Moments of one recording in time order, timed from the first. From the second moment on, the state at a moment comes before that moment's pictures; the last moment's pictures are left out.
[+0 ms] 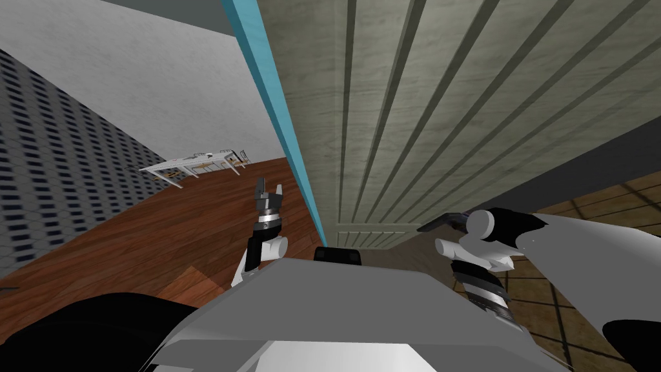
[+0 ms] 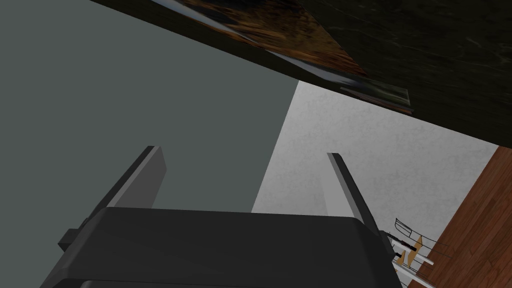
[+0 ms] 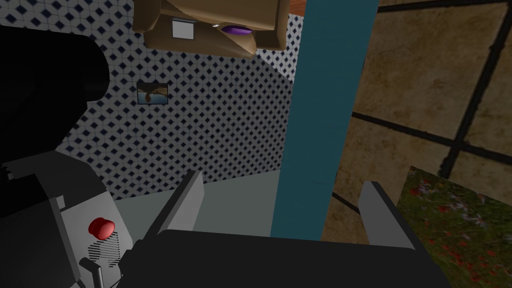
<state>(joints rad) 2.10 -2.87 -0.30 -1.16 -2.87 1.50 -1.15</state>
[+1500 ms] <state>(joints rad) 2.10 -2.88 -0.30 -1.15 -2.87 1.50 -1.15</state>
